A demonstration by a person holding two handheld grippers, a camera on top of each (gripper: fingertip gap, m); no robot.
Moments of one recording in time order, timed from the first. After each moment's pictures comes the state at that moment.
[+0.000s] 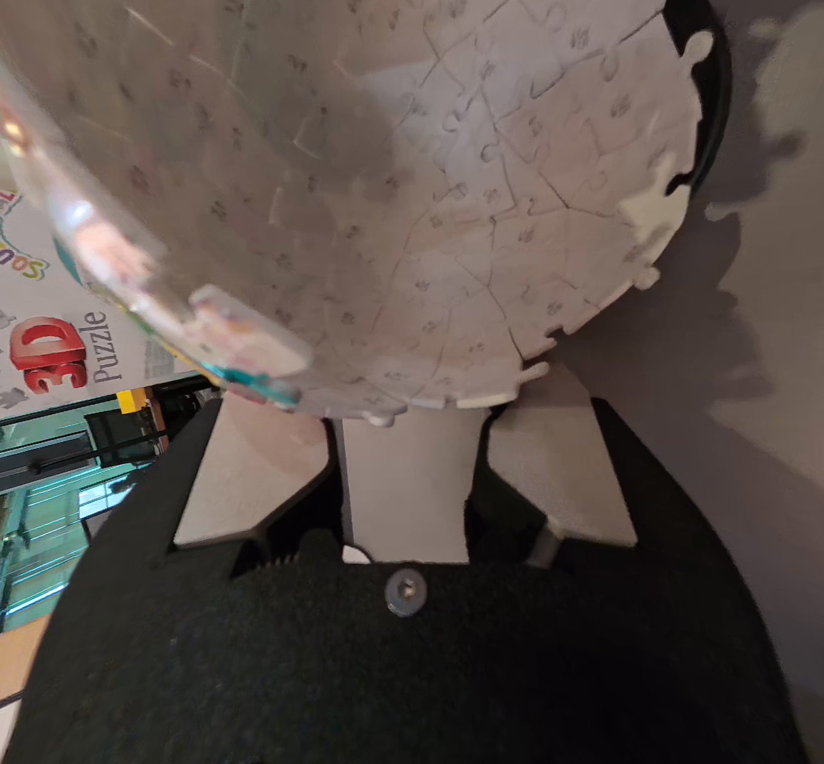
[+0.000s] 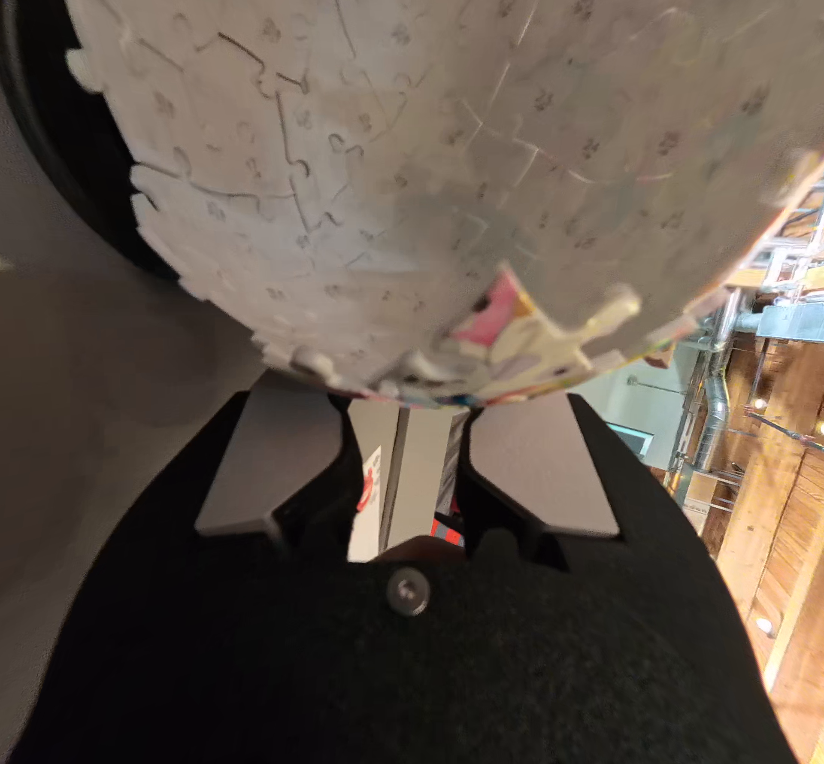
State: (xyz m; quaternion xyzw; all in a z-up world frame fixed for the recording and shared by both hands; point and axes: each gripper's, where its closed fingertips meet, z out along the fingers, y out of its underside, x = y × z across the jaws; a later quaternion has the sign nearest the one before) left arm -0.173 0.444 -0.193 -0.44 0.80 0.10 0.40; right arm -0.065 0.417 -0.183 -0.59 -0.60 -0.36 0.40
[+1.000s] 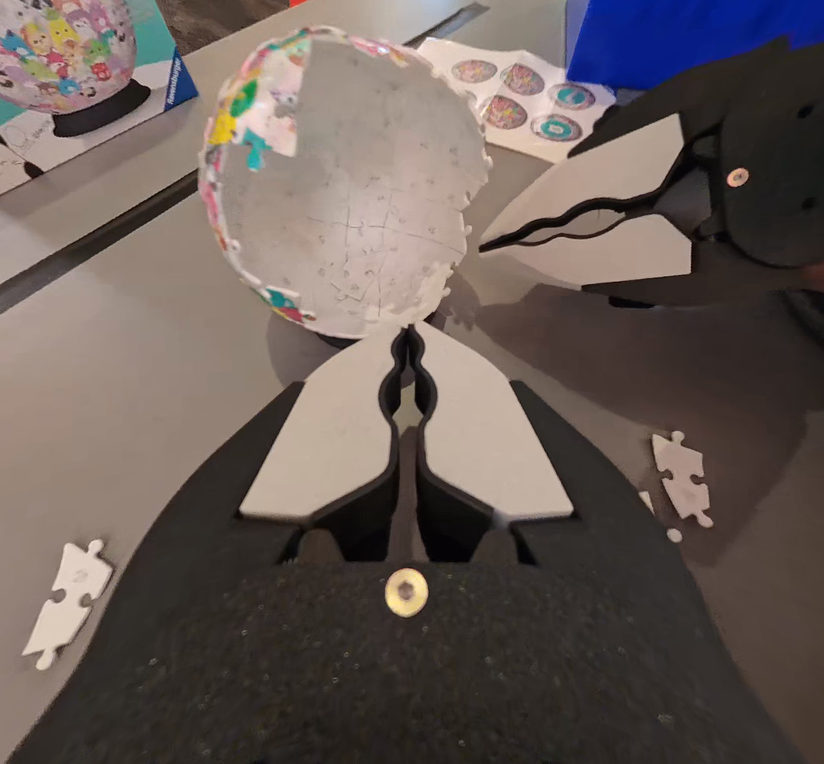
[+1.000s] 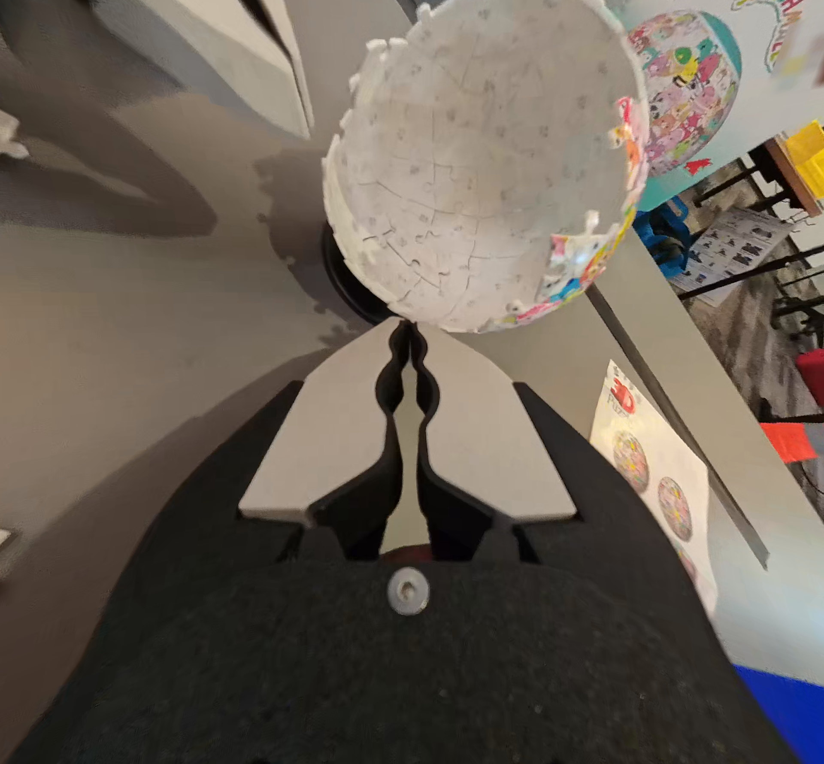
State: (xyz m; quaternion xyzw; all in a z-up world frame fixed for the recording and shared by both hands) left arm -0.186 0.335 -0.165 -0.70 0.52 -0.30 0.39; right arm -0.122 0.320 -0.187 -0.81 -0.32 -0.12 0.48
